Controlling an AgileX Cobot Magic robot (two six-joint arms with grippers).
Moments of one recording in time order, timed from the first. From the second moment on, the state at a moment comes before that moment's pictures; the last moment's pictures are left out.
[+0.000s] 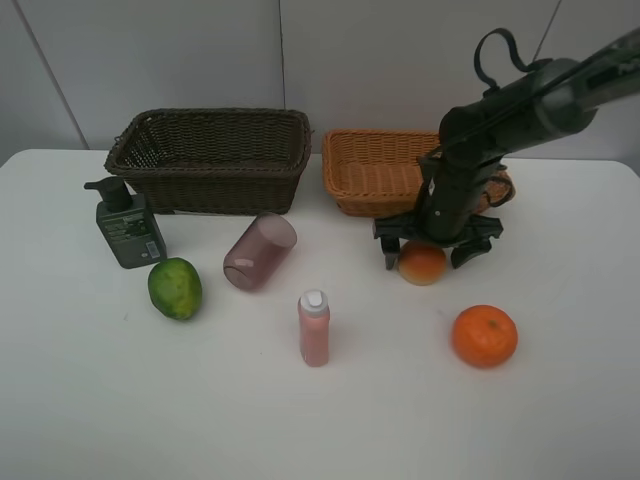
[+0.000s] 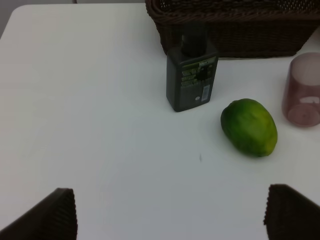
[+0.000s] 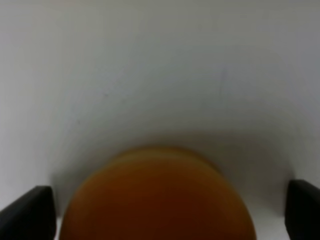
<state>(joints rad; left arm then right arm) -0.06 -0.01 -0.51 0.06 1.06 -0.09 0.40 2.07 -1.23 -0.17 0.67 0.51</state>
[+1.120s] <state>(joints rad) -0.06 -0.01 -0.51 0.06 1.06 -0.09 0.40 2.08 -1.23 -0.19 0.67 0.51</state>
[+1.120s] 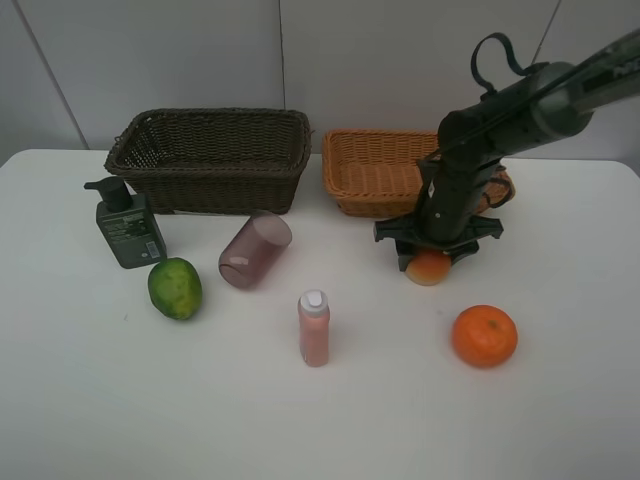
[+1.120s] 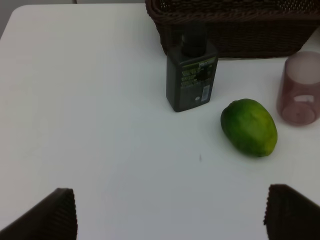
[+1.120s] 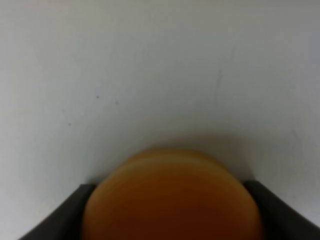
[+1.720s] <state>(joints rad) -0.06 -0.01 -0.51 0.06 1.06 -0.09 0.40 2.04 -1.45 -0.18 1.02 0.41</state>
